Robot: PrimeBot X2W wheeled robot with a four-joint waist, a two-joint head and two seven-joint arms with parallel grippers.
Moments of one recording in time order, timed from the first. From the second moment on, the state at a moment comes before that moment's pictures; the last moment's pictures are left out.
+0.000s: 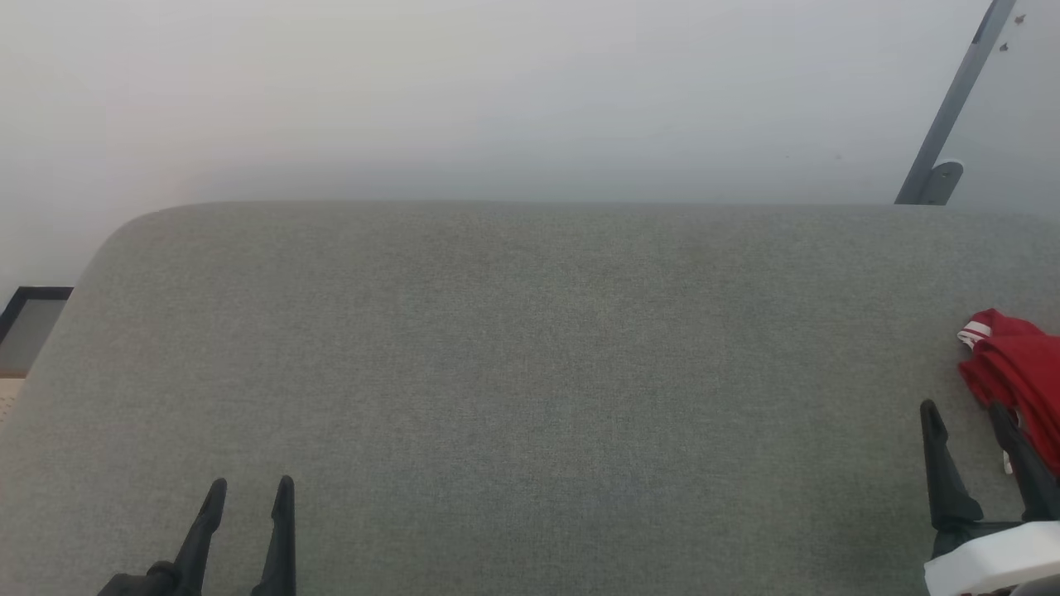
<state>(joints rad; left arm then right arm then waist) 0.21 0.15 0.08 0.02 -0.28 -0.13 -0.26 0.08 -0.24 -0.12 0.08 0.35 0.13 -0.19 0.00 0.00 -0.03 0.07</state>
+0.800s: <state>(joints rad) 0.22 0.12 0.08 0.06 -0.30 -0.13 -0.25 0.09 -0.20 -0.10 0.12 0.38 0.13 -0.18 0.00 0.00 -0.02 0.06</state>
